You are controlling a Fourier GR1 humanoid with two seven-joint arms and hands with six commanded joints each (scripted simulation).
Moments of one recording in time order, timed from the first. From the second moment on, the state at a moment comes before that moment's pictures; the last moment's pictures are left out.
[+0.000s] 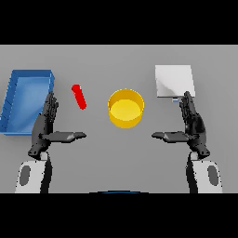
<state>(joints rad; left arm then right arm) 0.00 0.00 0.00 -1.57 0.00 0.00 0.00 0.00 0.00 0.00 -1.57 0.00 0.00 0.00</state>
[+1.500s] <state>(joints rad) -0.28 0.07 -0.02 -1.24 -0.15 -0.03 -0.02 0.08 -0.06 0.12 -1.69 0.21 -0.02 -0.09</state>
